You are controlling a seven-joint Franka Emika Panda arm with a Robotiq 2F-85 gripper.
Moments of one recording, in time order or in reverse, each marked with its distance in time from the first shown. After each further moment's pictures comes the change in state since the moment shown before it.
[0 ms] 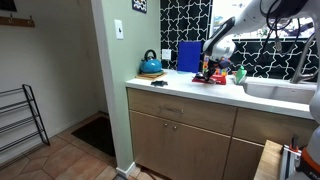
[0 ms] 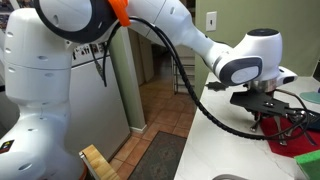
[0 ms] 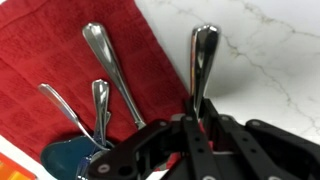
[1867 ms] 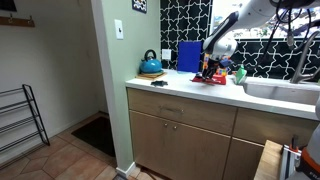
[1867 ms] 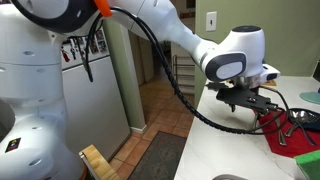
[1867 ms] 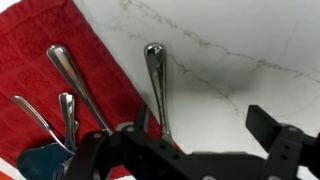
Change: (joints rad) arm 0.119 -0.109 -0.079 -0.136 -0.002 -0.001 0.028
